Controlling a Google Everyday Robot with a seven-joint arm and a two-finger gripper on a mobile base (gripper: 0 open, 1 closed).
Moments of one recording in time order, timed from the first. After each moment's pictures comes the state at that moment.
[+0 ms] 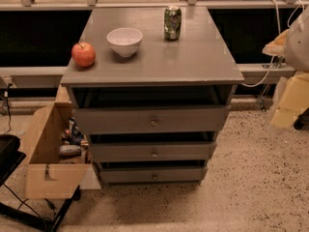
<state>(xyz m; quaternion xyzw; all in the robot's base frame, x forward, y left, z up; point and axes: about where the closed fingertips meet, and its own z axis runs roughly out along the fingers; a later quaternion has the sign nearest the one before) 0.435 -0.211 0.973 -0.61 0.77 -0.04 0.16</state>
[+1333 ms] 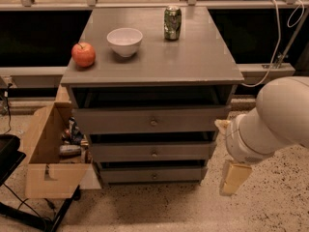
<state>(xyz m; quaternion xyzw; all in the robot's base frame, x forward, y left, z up) 0.421 -0.168 0.771 -0.67 0.72 -0.03 0.17</state>
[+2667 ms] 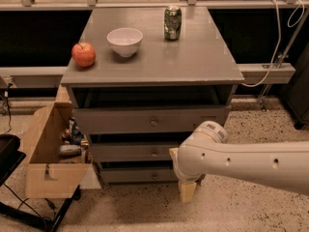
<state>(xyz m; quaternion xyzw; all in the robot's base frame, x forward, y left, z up) 0.472 -0.085 0.569 -0.76 0.63 -0.05 0.12</state>
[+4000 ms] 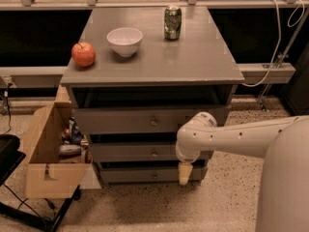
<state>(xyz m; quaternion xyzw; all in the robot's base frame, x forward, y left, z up) 0.577 -0.108 0.480 -0.70 0.70 -0.04 0.11</state>
